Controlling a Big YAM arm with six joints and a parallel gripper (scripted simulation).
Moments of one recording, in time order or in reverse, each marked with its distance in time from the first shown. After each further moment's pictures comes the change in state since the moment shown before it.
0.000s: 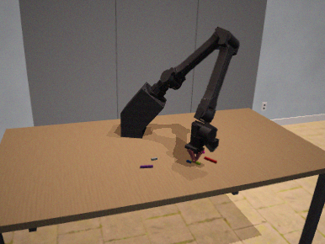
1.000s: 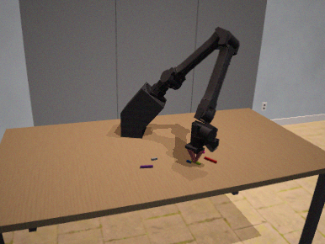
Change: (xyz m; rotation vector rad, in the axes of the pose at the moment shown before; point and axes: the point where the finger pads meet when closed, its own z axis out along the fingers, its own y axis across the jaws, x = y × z) arm -0.001 0.000 0.000 0.002 -0.003 -0.002
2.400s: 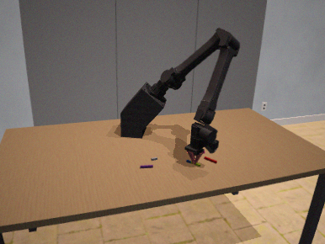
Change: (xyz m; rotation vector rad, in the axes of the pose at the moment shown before) arm 0.001 0.001 0.009 -0.001 0.002 0.001
